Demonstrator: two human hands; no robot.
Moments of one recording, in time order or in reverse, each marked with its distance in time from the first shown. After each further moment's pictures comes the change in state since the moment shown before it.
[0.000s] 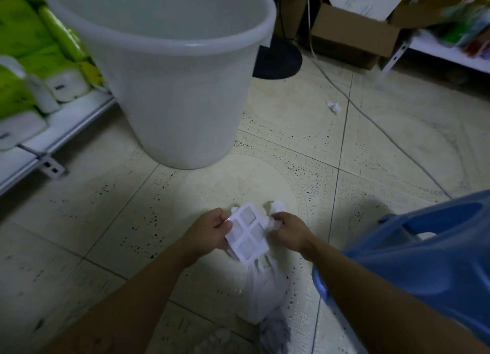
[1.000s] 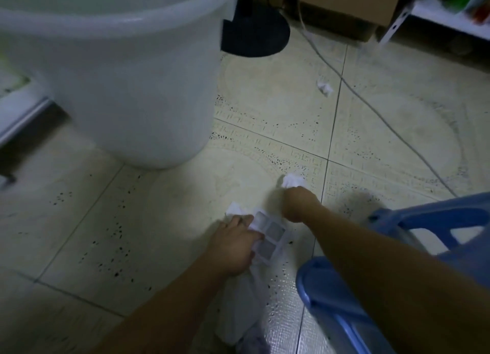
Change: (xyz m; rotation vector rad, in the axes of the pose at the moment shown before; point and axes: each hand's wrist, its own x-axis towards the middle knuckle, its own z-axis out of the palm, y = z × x) left_hand 0.052 0.019 0.091 1.143 -0.243 0.301; right_hand 0.093 0.005 -0.069 -0.711 -0.032 0.249
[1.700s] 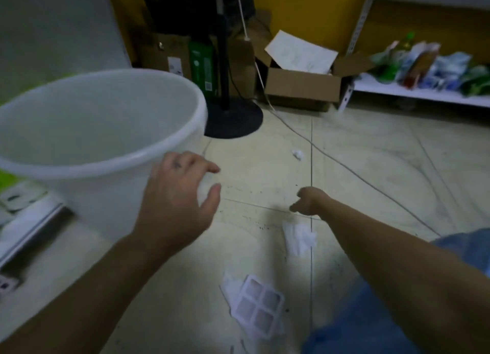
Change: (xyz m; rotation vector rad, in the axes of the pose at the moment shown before) left_hand -0.059 0.004 -0.249 0.019 1.021 0.046; right_hand -0.020 0.056 -0.148 0.312 0.234 -0.048
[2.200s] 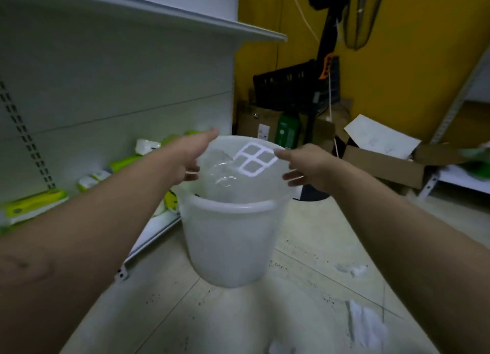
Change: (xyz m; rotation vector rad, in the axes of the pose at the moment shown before) left_hand 0.057 -0.104 -0.172 -0.735 0.073 -1.048; right_hand -0.152 -0.254 -0.124 0.736 0.018 -0.520
